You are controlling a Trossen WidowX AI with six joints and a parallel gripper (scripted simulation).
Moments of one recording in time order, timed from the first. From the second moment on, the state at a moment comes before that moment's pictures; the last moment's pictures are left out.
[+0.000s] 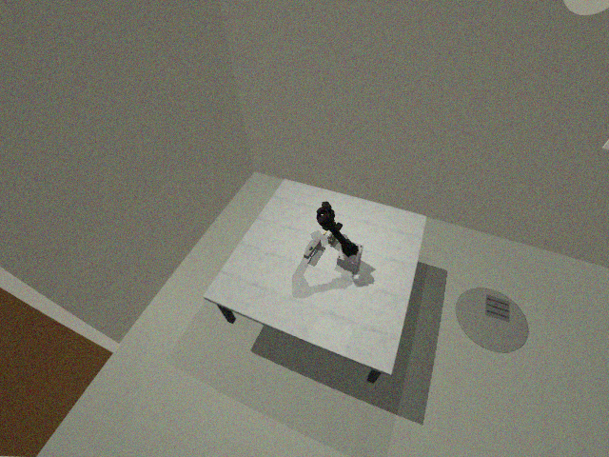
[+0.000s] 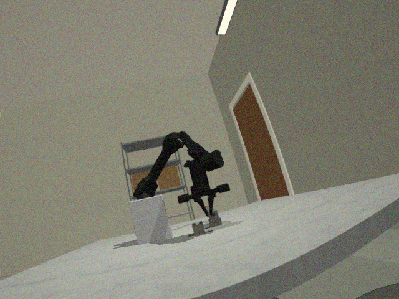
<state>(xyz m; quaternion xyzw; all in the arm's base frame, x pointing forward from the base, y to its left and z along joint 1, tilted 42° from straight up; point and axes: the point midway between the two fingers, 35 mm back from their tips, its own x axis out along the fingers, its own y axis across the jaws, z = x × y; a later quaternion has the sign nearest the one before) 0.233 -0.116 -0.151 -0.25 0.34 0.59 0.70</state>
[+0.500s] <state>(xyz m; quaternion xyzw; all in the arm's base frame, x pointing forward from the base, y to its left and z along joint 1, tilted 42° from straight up) 0.211 -0.118 -0.151 -0.25 0.34 0.59 0.70</state>
